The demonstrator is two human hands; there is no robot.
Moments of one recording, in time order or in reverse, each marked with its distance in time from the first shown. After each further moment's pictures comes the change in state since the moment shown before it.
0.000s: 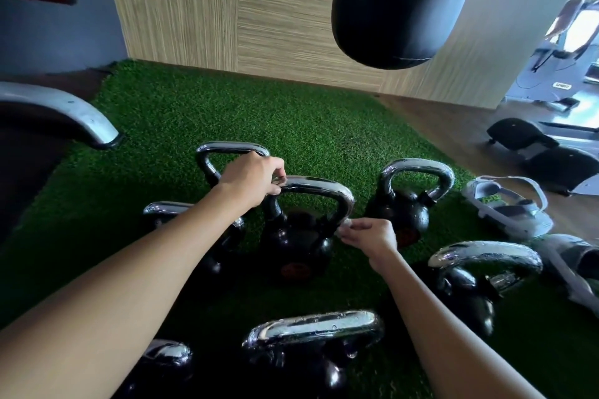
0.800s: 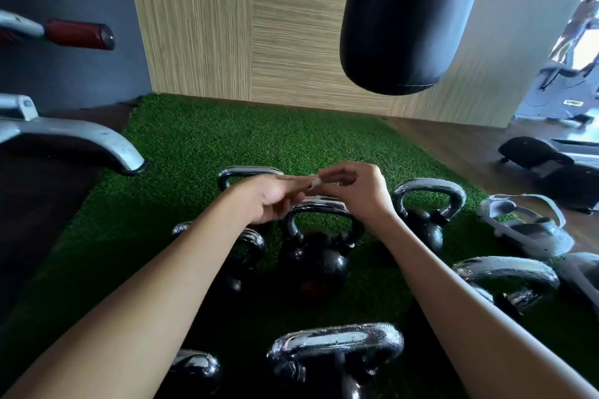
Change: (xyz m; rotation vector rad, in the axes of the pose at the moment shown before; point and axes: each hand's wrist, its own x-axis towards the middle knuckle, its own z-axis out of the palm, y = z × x) left_hand -0.010 0.009 -0.030 -1.370 -0.353 -0.469; right_hand -0.057 -0.146 0.045 -0.214 -0.155 -0.655
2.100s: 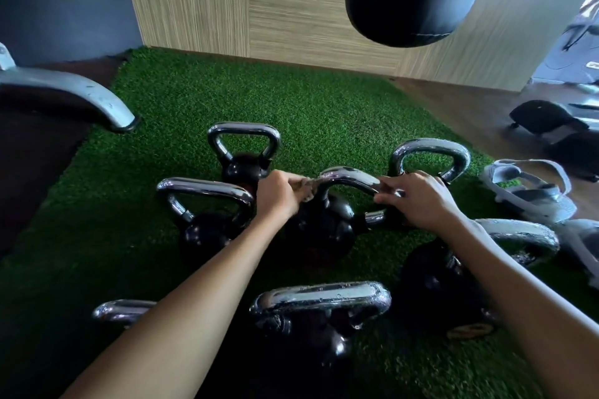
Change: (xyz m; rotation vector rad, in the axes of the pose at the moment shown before) left_hand 0.038 -0.101 0.044 0.602 0.534 0.418; right_hand -0.042 0.082 -0.087 -0.886 -0.215 0.110
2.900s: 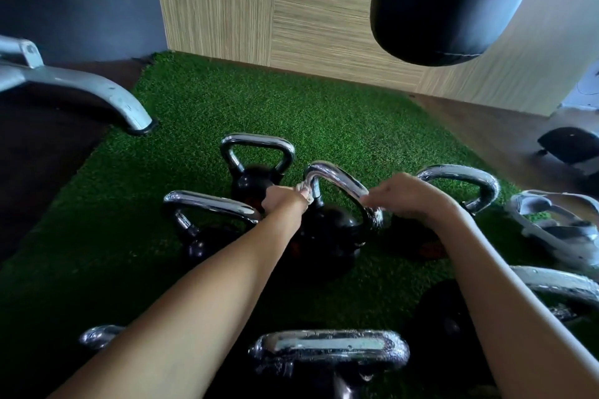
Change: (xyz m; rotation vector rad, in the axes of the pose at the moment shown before) left_hand 0.117 -0.086 0.076 -0.571 0.154 -0.770; right_hand 0.068 -0.052 -0.013 0.120 -0.450 0.025
